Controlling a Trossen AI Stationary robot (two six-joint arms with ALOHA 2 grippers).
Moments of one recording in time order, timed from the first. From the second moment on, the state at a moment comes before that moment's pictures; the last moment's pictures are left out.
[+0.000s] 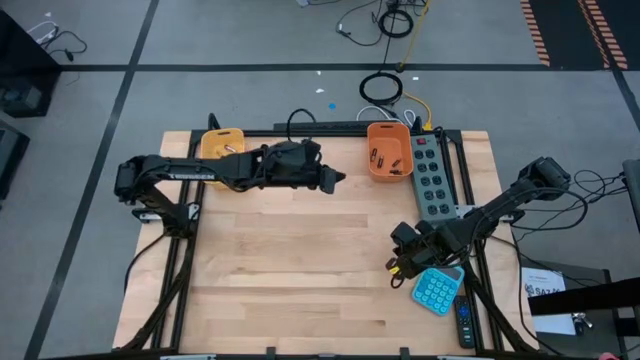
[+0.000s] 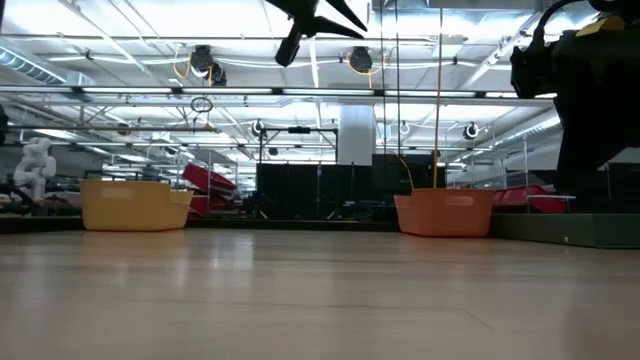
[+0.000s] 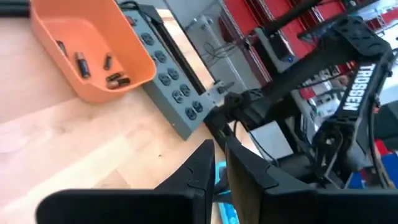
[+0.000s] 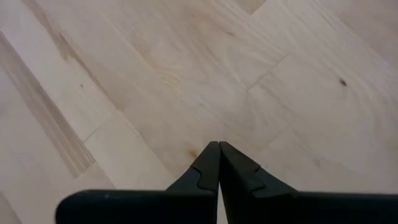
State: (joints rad) left arm 0.10 1.58 1.37 -0.18 -0.07 -0.93; right arm 0.53 1.33 0.74 -0.68 0.33 1.25
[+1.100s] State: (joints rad) left arm 0.09 1.57 1.46 -0.47 -0.05 -0.89; right arm 0.42 1.34 0.74 -0.57 0.43 0.96
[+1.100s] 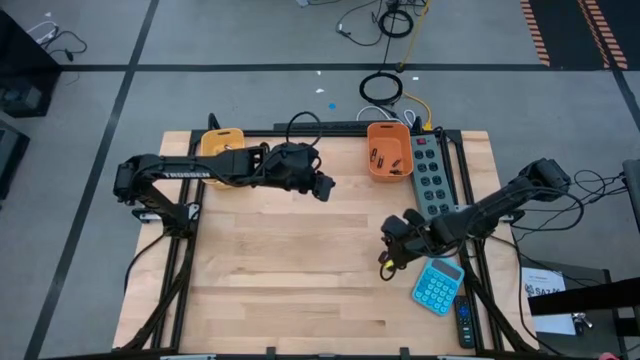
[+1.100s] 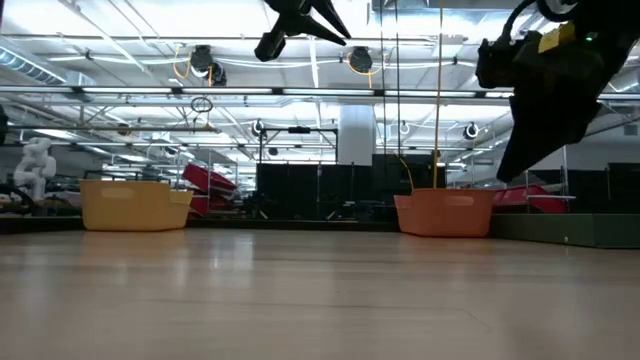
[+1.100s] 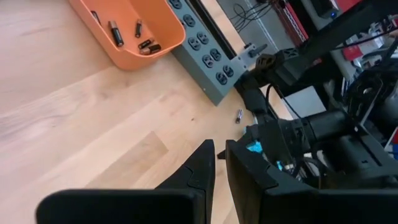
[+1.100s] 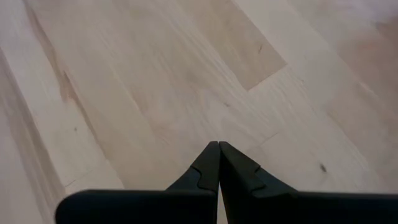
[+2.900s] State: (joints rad) left arm 0.25 1.59 1.46 -0.67 0.41 -0.21; right arm 0.08 1.33 0.86 -0.91 0.07 1.10
